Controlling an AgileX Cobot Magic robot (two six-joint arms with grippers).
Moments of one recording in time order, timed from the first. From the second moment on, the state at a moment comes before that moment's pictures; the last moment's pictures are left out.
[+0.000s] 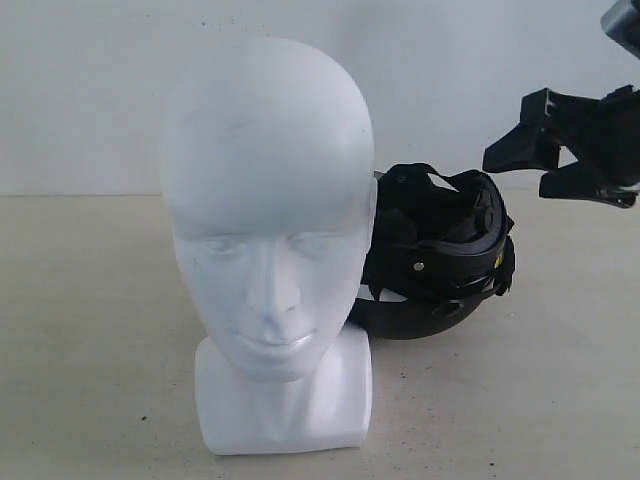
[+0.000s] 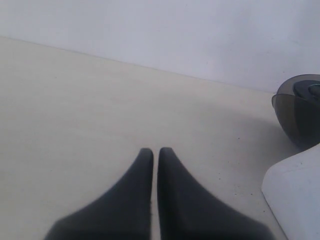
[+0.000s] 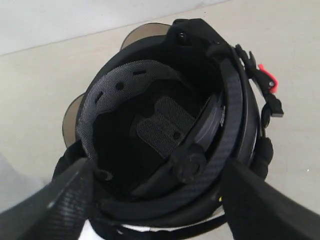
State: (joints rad) left arm -0.05 0.00 0.00 0.16 0.31 -0.35; right arm 0.00 1.44 -1.02 1.01 0.66 -0.67
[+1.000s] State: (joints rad) left arm -0.05 0.00 0.00 0.16 0.31 -0.35; right arm 0.10 1.72 -1.17 0.68 0.59 -0.34
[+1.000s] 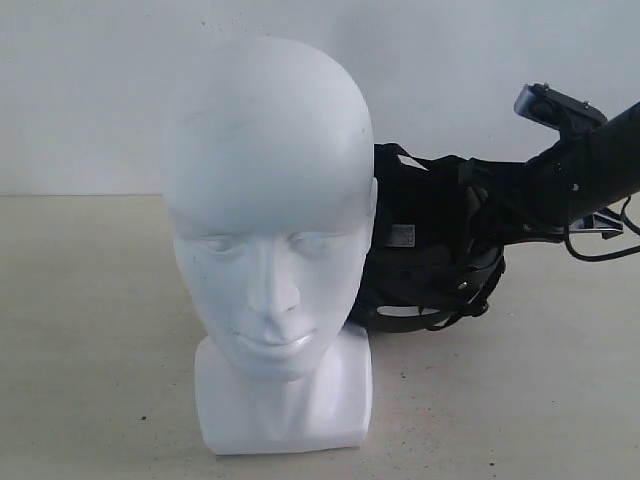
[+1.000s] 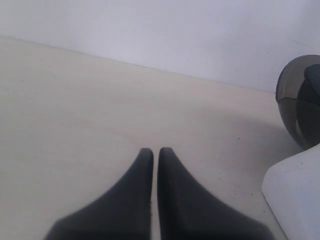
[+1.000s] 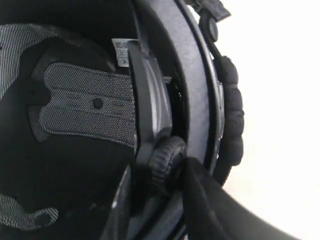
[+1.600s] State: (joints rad) left arm -0.05 0.00 0.00 0.16 0.31 -0.35; right arm -0.07 1.69 -1.29 0.53 0.82 -0.54
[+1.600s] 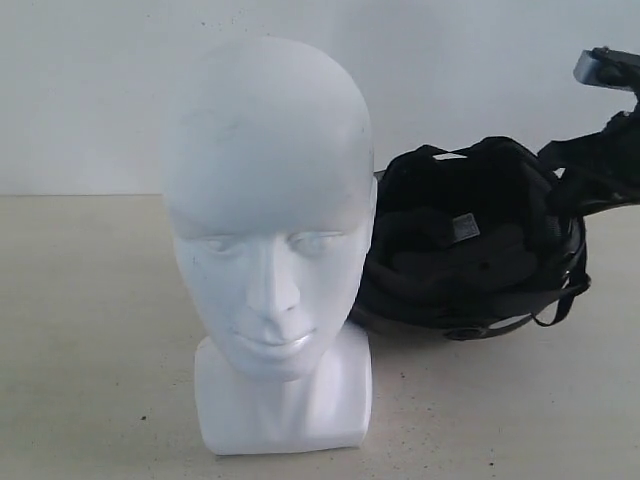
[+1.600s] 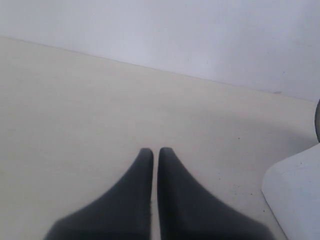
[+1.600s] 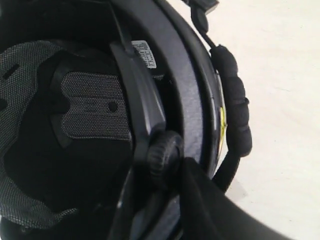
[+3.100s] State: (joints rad) left arm -0.05 0.00 0.00 0.16 0.31 -0.35; right arm -0.14 1.69 -1.30 0.63 0.99 -1.33
